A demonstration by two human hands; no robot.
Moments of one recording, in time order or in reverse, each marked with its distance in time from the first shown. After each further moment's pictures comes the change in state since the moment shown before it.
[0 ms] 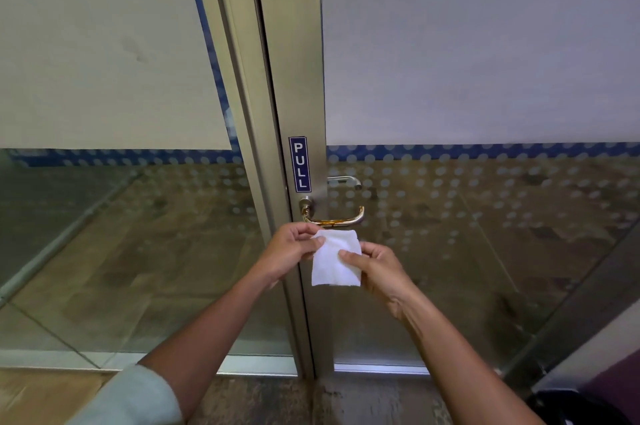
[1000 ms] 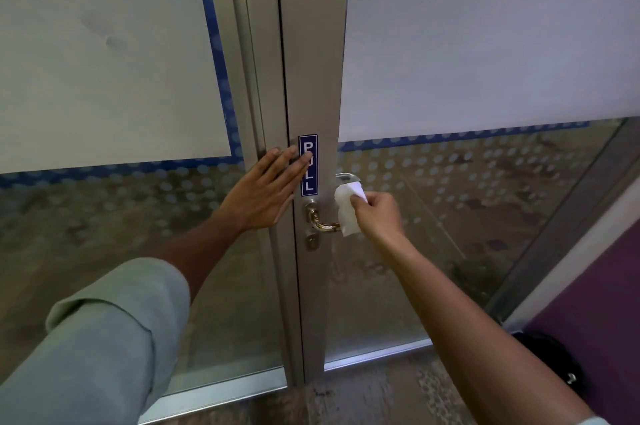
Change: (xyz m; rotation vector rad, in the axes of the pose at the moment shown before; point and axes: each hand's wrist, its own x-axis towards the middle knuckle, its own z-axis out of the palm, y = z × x) left_hand 0.130 0.016 -0.124 1.867 0.275 1.273; right_hand 0.061 -0.050 0.077 -0.543 0.633 -0.204
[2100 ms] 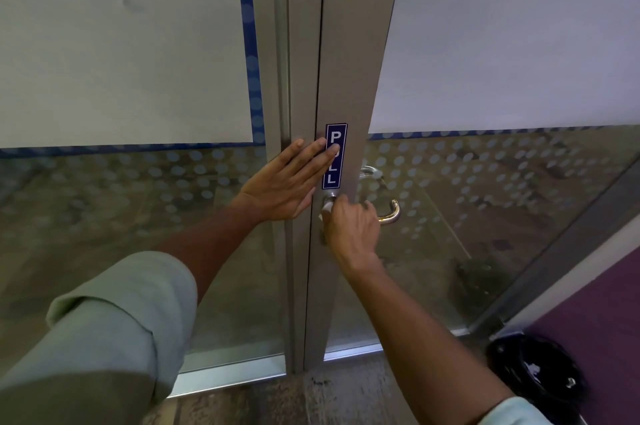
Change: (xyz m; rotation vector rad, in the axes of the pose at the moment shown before) left_hand 0.002 -0.003 0.008 0.046 0.158 0.054; right_hand 0.013 0.022 0.102 -0.905 0.172 -0.393
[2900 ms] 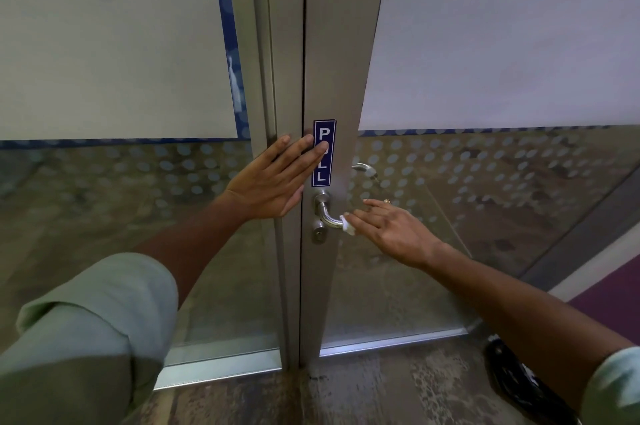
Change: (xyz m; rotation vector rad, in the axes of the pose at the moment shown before) left_hand 0.001 0.002 0.003 0.036 -0.005 0.000; right_hand 0.021 0.137 -0.014 -0.157 0.057 -1.001
